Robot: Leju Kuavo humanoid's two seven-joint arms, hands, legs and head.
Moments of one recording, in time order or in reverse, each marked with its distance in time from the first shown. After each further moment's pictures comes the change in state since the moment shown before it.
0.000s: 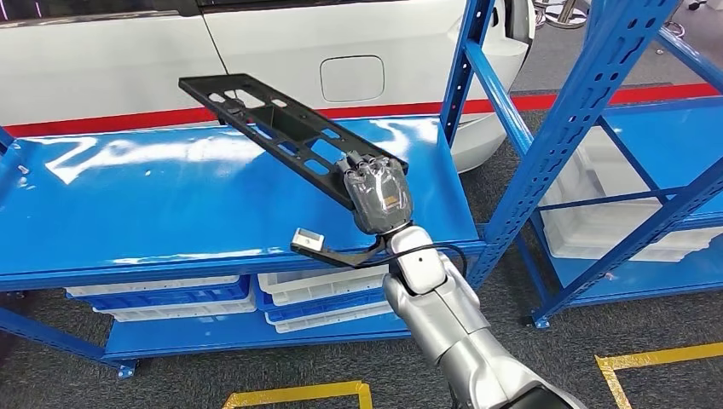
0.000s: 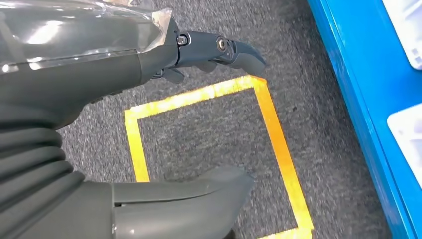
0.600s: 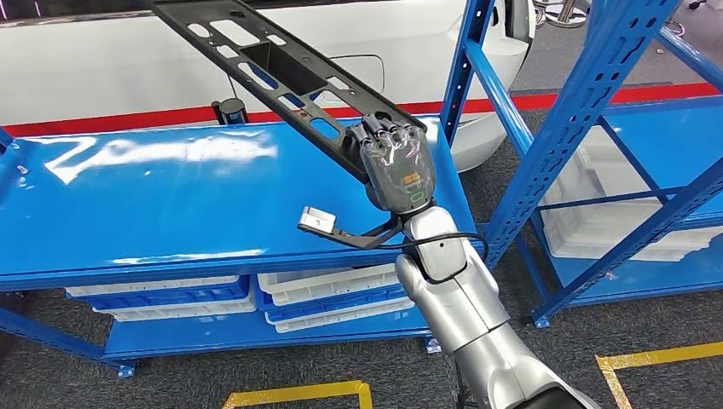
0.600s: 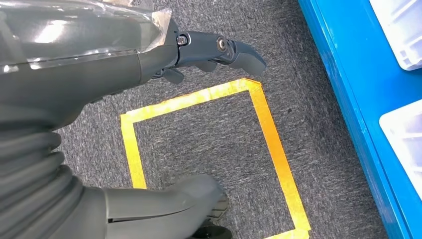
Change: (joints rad) left arm -0.001 0.000 0.000 0.000 -0.013 0.013 -0.018; right arm 0.000 -0.053 0.003 -0.234 -0.002 0.013 0.001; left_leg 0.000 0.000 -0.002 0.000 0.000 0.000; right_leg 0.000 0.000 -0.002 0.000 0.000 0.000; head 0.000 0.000
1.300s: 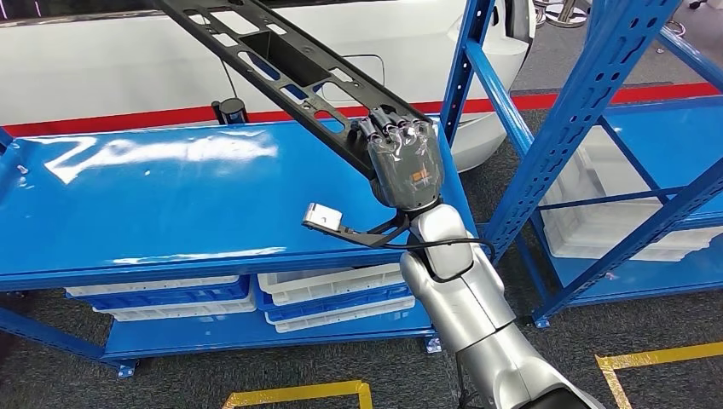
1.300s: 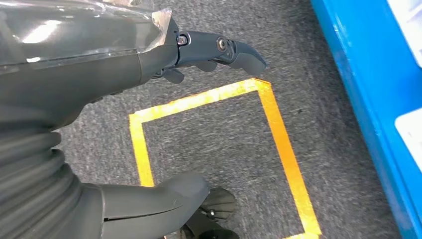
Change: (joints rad) left arm -0.003 0.000 0.004 0.000 -0.008 0.007 0.052; right arm 0.001 -0.018 0.007 -0.039 -0.042 -0.009 -0.008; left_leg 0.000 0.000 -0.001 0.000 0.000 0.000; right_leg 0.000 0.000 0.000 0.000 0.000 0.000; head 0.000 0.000
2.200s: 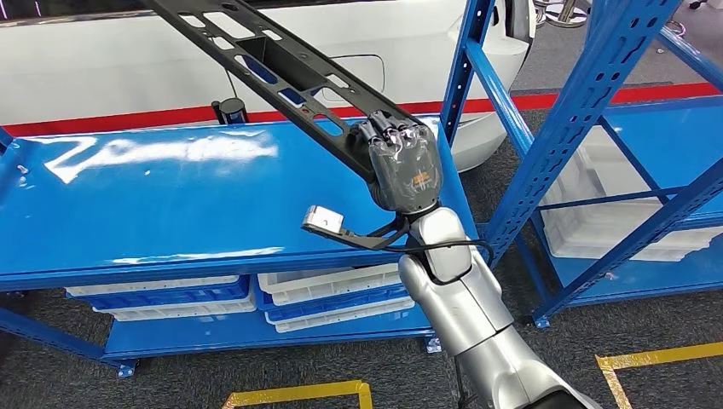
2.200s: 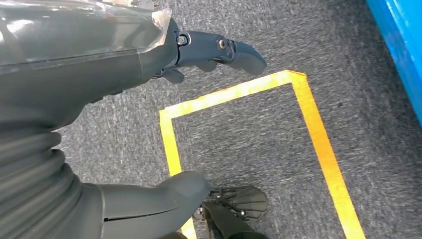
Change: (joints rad) left arm -0.002 0.000 -0.002 0.000 -0.035 -0.005 0.148; right arm 0.012 0.000 0.010 0.000 -0.069 0.002 -0.021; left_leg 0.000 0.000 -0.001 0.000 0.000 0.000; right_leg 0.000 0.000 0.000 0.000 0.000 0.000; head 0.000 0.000
